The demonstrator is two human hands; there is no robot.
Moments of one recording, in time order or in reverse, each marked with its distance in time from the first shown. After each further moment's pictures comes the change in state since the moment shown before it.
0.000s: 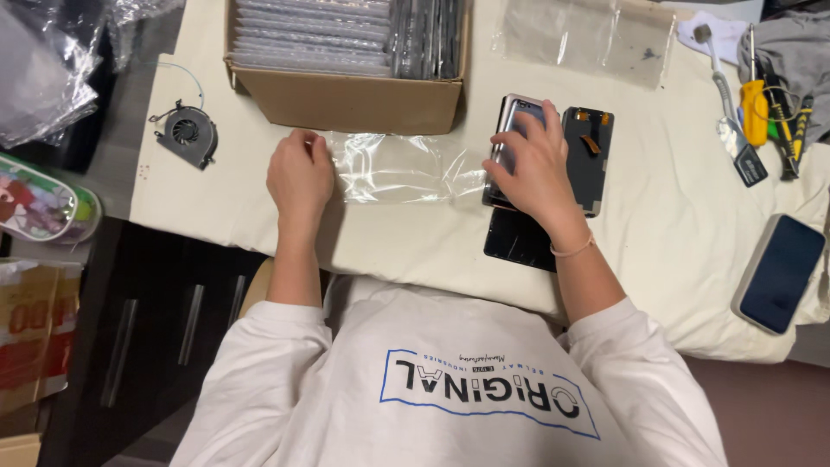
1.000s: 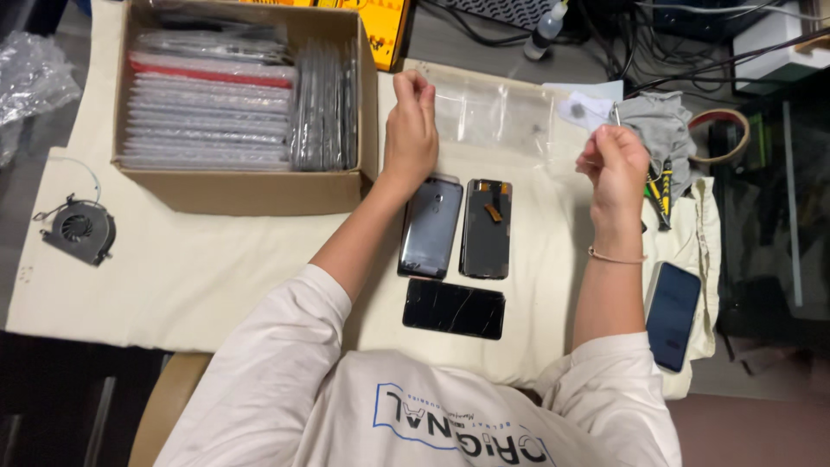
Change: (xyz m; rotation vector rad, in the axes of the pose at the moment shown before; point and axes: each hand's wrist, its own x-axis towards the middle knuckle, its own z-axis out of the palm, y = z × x) left_hand 0.049 0.310 0.096 -0.847 -0.086 0.452; right_hand 0.039 0.216 -0.108 1.070 0.577 0.488
